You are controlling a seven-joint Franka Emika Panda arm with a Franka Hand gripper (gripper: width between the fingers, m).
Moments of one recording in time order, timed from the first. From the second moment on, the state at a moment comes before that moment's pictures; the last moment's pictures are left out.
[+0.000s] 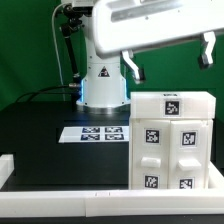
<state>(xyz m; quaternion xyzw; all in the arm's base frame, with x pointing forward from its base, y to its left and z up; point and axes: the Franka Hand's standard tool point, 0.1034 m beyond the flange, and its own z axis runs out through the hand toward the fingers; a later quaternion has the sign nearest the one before) 0.627 0.066 0.200 -0.97 -0.01 -0.21 0.08</state>
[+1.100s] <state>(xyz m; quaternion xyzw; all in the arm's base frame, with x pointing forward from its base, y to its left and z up) 0.620 0.070 0.188 -0.82 -0.53 -0.17 -0.07</state>
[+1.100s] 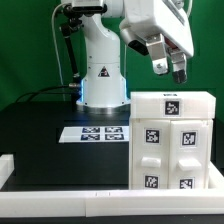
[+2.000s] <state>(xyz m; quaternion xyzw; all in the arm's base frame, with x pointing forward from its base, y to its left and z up) 0.608 0.069 0.154 -0.76 -0.65 -0.05 -0.06</state>
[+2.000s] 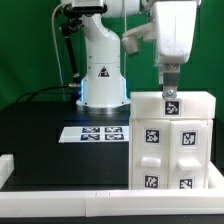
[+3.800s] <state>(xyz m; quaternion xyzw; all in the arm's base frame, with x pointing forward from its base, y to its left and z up) 0.608 0.075 0.144 -0.98 -0.19 -0.08 -0.02</state>
